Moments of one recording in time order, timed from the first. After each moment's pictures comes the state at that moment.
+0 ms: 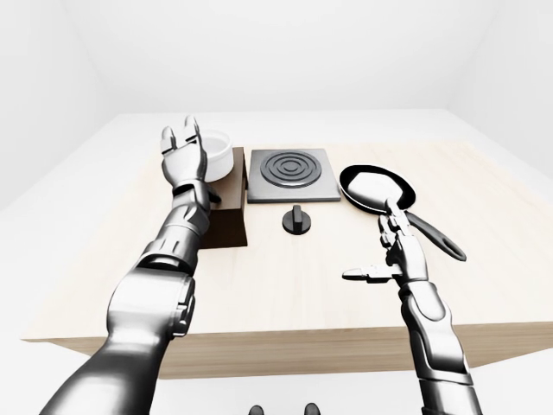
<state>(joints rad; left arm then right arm) -1.16 0.26 0.00 1.32 0.92 0.09 0.51 -0.06 -0.11 -0.18 -0.06 0.02 0.09 0.12</state>
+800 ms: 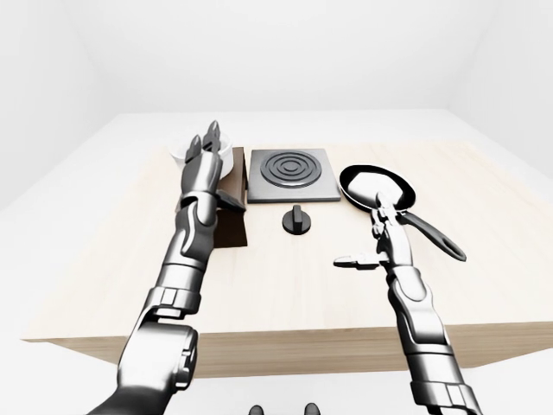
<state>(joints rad) -0.81 0.20 0.01 0.60 0.74 0.09 0.13 -0.20 -0.13 -0.15 0.14 -0.01 0.04 0.05</state>
